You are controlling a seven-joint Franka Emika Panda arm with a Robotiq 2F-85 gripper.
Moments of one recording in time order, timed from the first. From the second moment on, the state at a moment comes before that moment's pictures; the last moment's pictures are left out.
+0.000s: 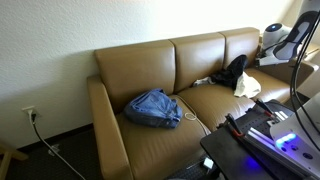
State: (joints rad) arm -0.40 0.61 -0.48 -2.14 -1.15 2.95 1.10
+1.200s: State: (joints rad) arm -0.43 1.21 -0.39 -1.62 -0.76 2.99 1.16
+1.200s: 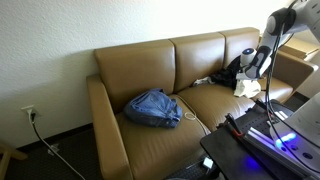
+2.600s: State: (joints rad) arm -0.31 1.49 -0.50 -1.23 -0.81 2.49 1.54
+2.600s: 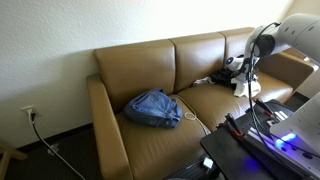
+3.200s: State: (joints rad) arm -0.51 1.49 -0.36 -1.19 -0.84 2.65 1.16
